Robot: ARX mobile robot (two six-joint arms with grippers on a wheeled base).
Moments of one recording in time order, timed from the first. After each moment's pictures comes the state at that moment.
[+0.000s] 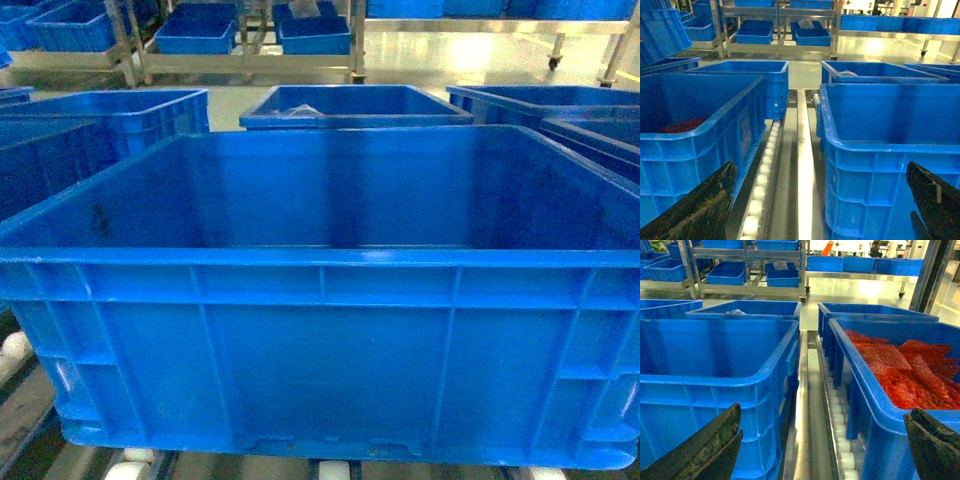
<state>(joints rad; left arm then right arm) 0.00 0.01 0.02 -0.01 0.00 -0.01 0.00 0.00 0.01 -0.01 0.00 -0.01</state>
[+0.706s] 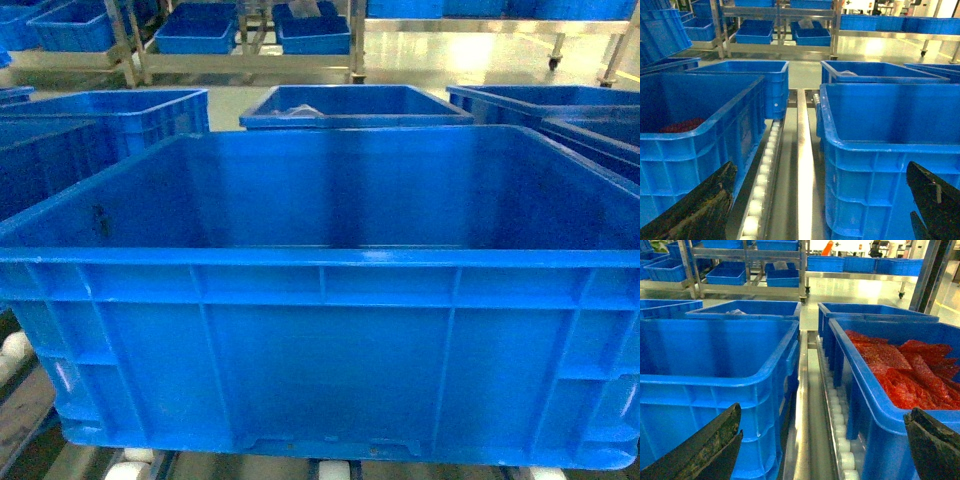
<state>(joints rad) 0.00 0.01 0.02 -0.01 0.00 -0.01 0.00 0.00 0.01 -0.01 0.00 -0.01</state>
